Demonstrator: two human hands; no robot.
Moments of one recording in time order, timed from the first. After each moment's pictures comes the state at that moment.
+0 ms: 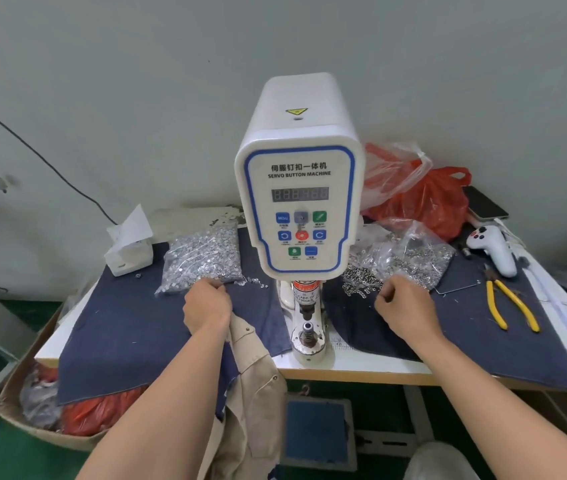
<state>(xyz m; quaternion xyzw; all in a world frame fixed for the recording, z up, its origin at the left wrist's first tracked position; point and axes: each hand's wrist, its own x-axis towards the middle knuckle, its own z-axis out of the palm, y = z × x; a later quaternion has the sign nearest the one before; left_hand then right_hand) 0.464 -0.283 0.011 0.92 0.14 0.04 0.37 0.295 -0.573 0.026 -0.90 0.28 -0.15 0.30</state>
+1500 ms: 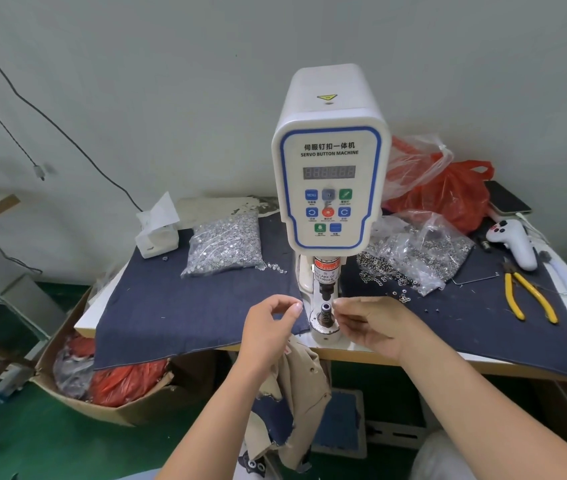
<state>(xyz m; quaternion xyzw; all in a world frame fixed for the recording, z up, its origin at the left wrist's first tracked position) 0.330 -0.295 0.032 0.82 -0.07 -0.07 0.57 0.280 -0.486 0.055 -0.48 0.30 0.07 0.82</state>
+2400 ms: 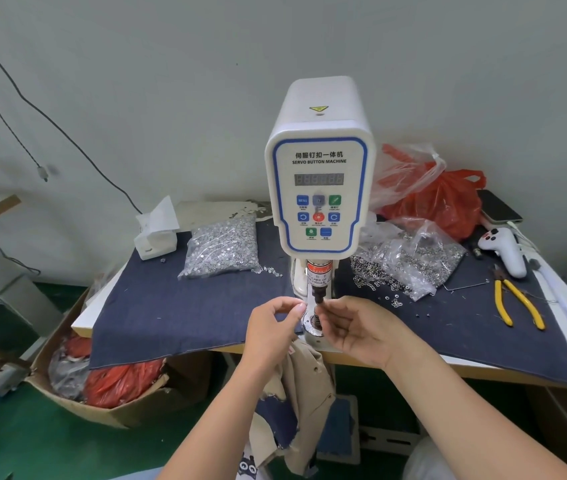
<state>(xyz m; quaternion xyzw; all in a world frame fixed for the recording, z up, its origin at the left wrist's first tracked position) 0.324 -0.310 0.031 0.79 -0.08 -0.06 0.61 0.277 -0.481 0.058 -0.34 0.28 0.13 0.89</state>
